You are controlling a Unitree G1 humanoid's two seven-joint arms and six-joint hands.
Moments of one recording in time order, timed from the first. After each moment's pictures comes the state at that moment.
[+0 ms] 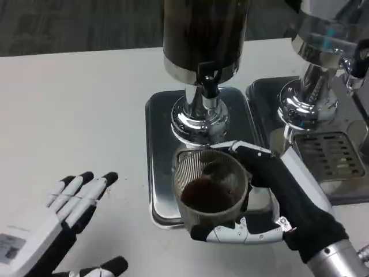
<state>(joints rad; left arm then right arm) 0.44 0.65 0.15 0.09 0.75 -0.80 0.20 0.29 -0.20 0.22 -0.39 -0.33 -0.15 0.15</state>
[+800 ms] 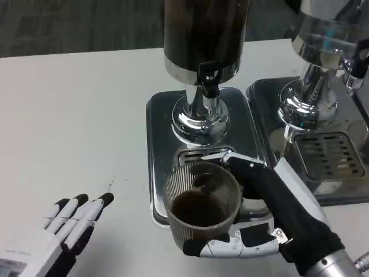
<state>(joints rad) 0.56 0.61 0.13 -0.01 0.77 -0.70 0.23 0.34 -0.20 0.25 -0.43 -0.30 -0.14 0.18</state>
